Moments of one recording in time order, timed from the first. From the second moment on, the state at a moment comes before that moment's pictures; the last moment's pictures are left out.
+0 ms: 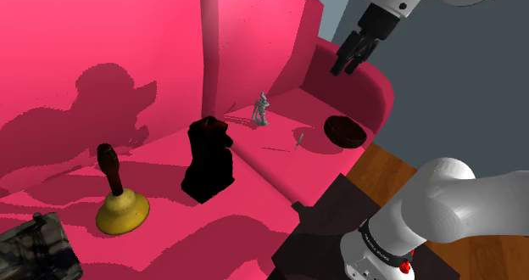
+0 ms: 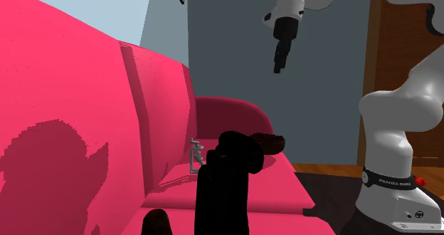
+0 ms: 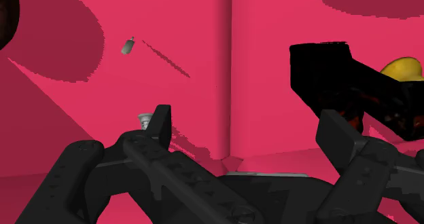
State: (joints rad) arm 0.01 -0.79 -0.06 -2.34 0.07 1.69 -0.11
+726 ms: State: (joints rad) arm 0.00 -0.49 -0.08 -2.31 0.06 1.92 -0.11
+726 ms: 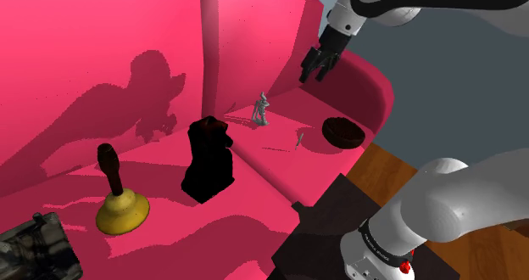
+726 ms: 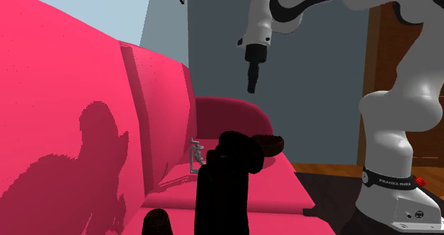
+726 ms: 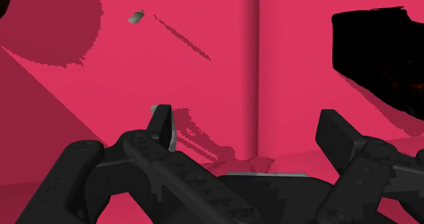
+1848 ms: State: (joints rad) arm -0.02 0.15 -0.11 -2.01 0.07 2.19 -0.11
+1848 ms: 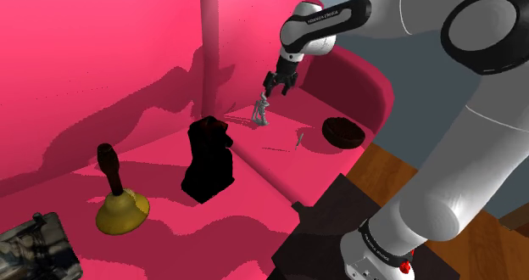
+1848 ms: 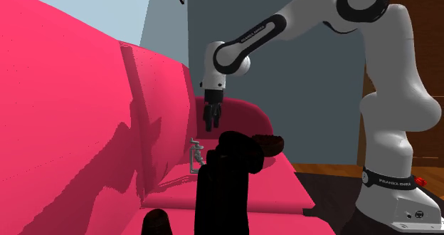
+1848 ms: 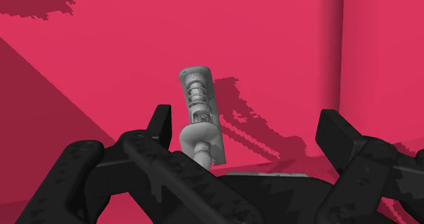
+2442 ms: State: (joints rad) arm -0.05 0.43 -0.12 -1.79 0.09 2.22 -0.11
